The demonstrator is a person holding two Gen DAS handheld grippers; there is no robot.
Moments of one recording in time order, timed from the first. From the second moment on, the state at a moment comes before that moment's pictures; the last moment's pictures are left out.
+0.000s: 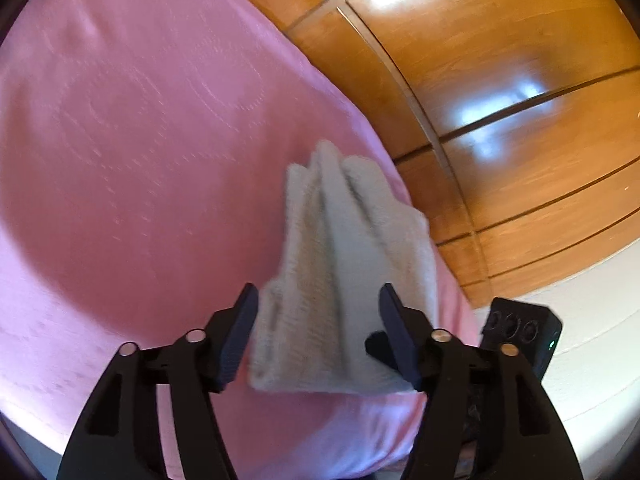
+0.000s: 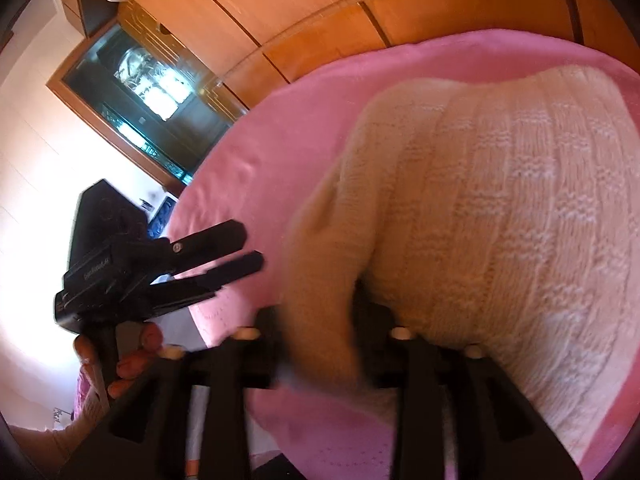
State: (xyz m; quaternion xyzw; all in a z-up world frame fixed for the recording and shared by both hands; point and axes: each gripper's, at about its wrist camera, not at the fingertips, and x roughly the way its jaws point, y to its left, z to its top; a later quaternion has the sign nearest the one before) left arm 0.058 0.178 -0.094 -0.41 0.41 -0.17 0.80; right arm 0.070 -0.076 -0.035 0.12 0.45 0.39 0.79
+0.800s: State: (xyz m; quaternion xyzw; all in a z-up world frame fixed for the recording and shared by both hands) left arm 0.103 0.095 -0.043 -0.21 0.44 -0.15 0.86; right arm 0.028 -0.186 -0.012 0.14 0.38 0.30 0.86
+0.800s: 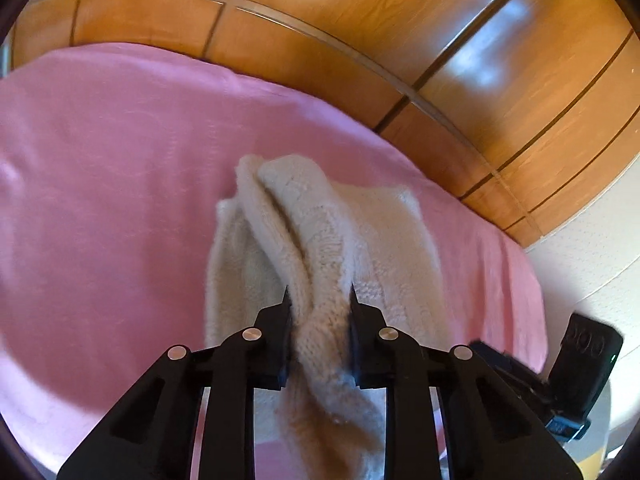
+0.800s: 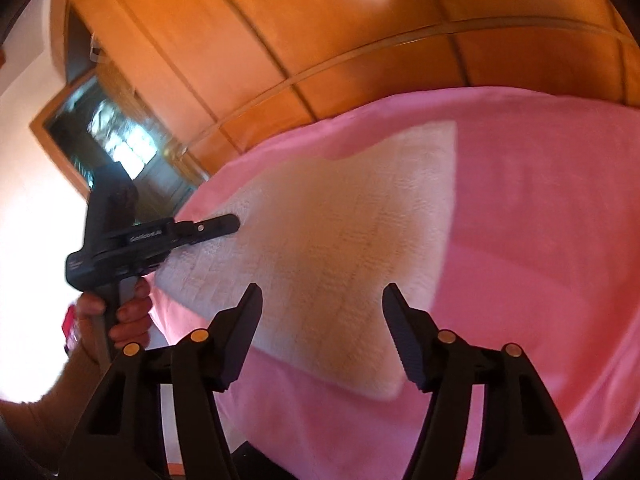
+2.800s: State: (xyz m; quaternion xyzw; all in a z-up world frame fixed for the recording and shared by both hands) left arm 0.094 0.096 -0.074 -0.06 0.40 -0.01 0.91; right arm 0.150 -0.121 -0.011 0.00 0.39 0.19 0.90
